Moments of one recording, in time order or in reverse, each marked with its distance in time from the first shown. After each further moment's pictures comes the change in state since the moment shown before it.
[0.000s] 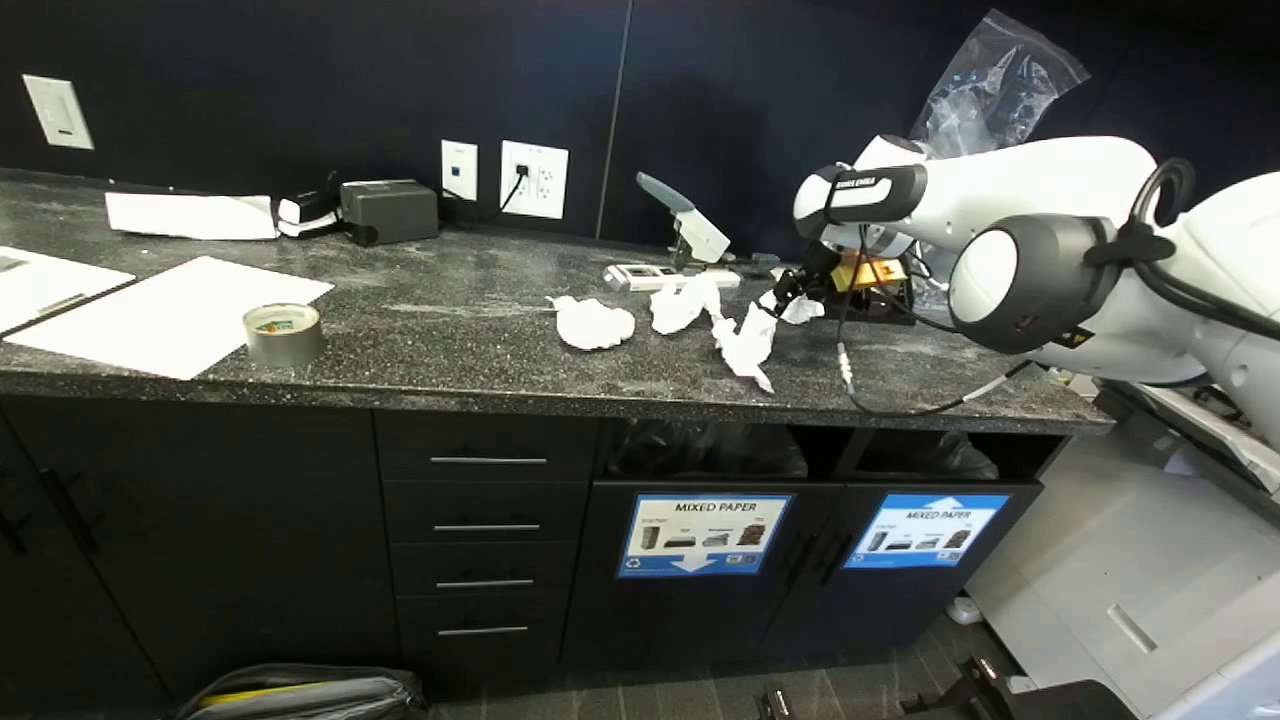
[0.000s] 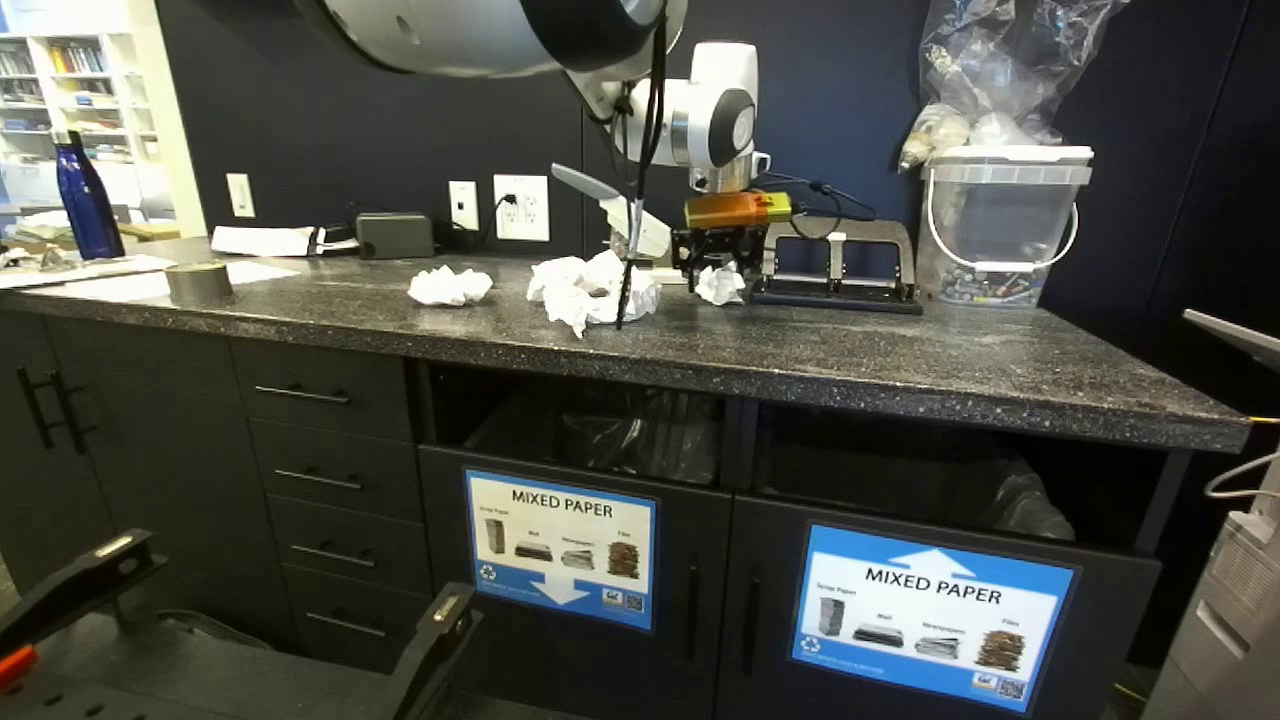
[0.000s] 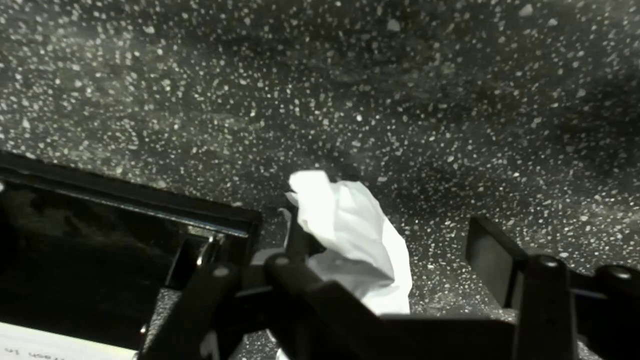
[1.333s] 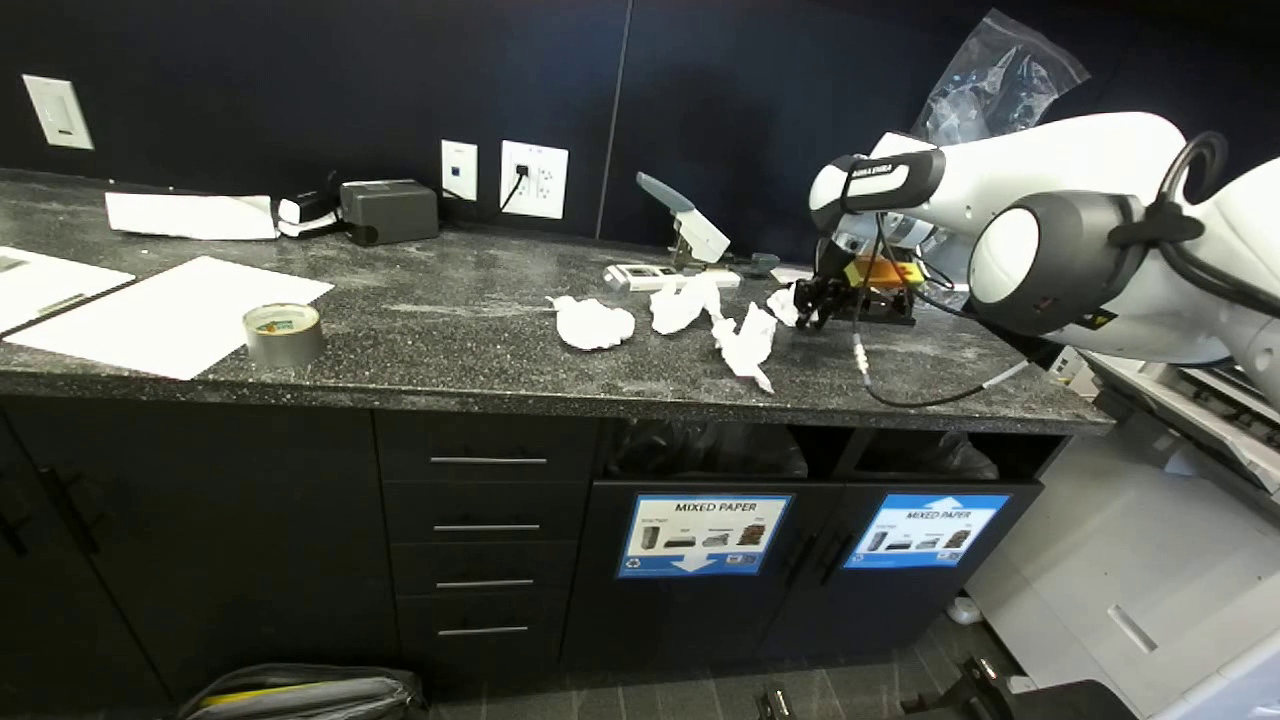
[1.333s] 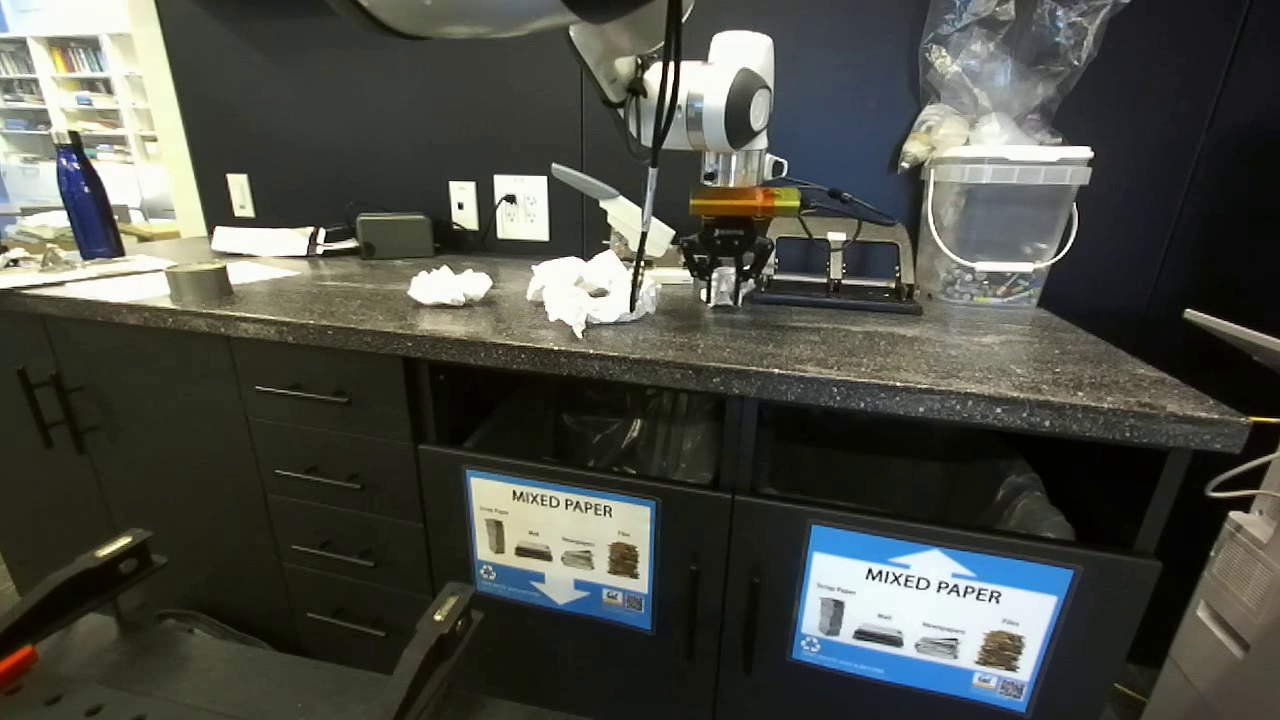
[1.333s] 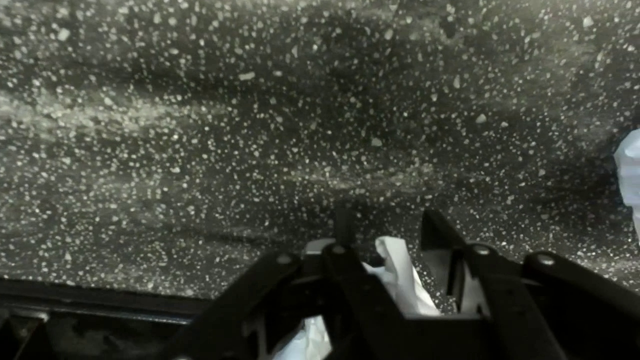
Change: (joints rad) arm -0.017 -0.062 -0.025 -0.062 0.000 -0.159 0.110
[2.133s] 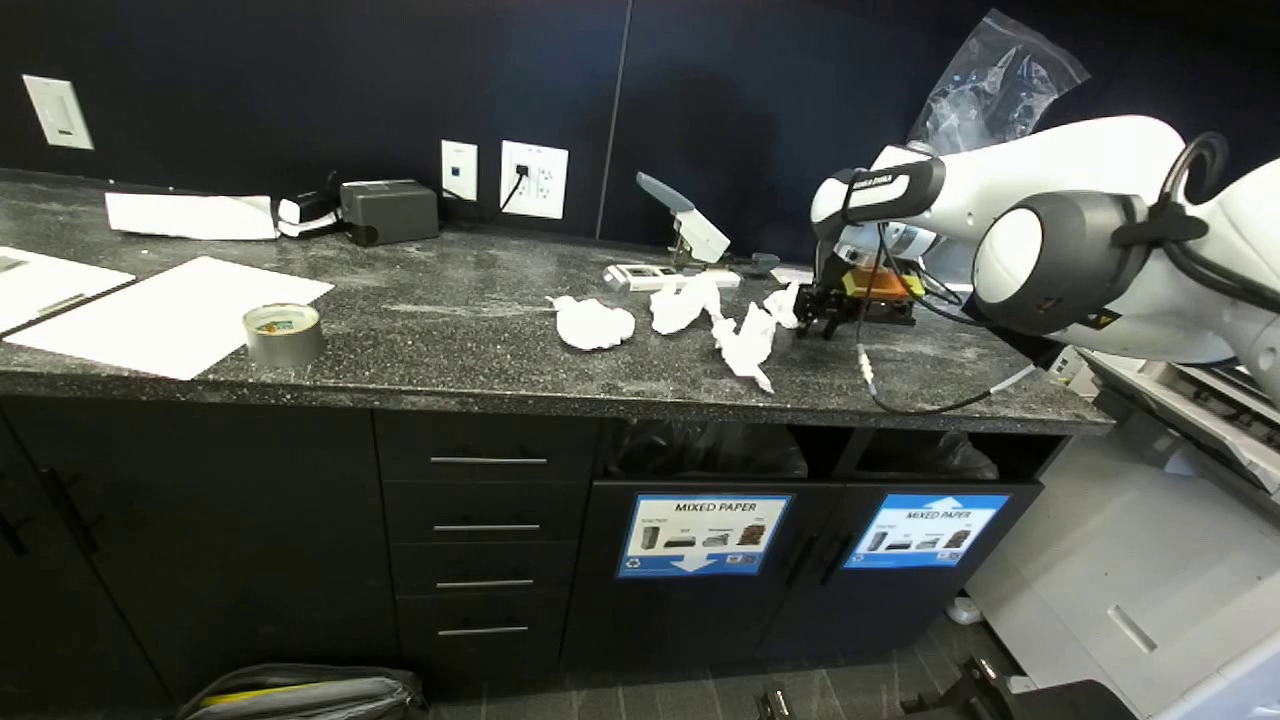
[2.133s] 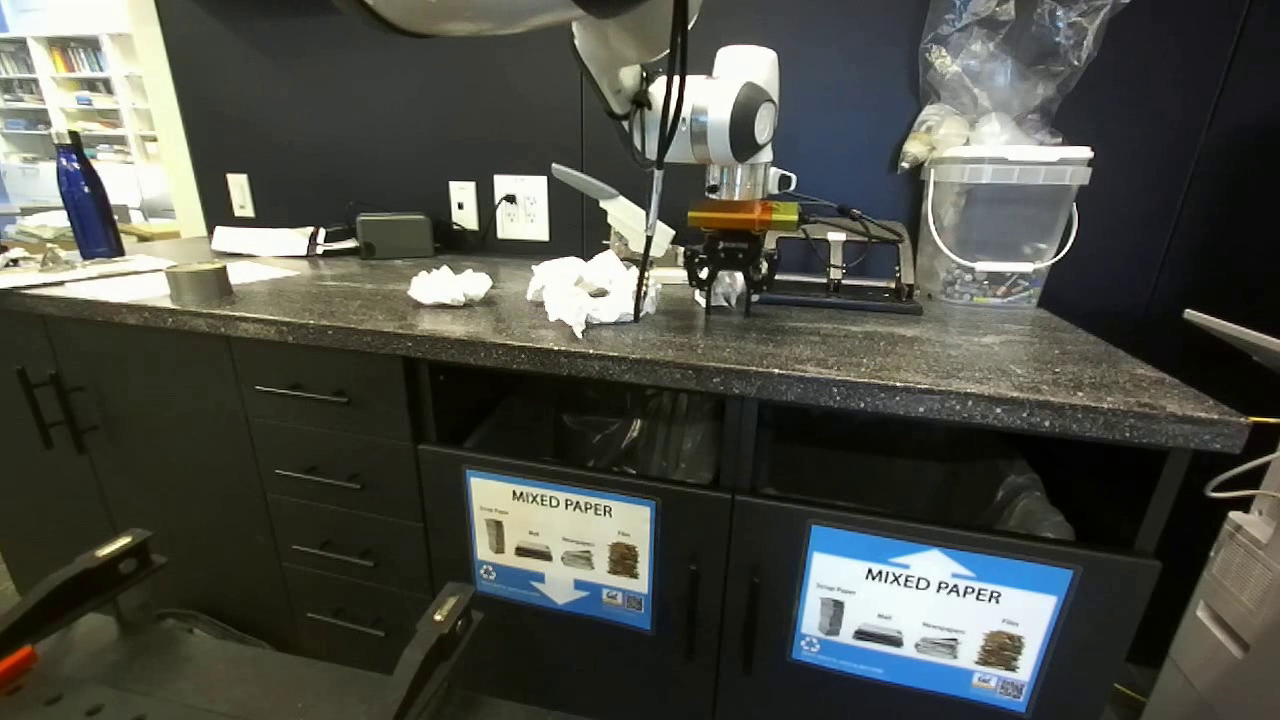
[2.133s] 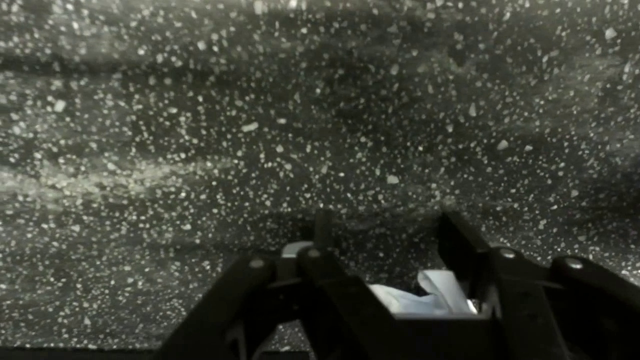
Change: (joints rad) arm -0.008 -0.003 -0.010 -0.044 0.000 0.023 0.094
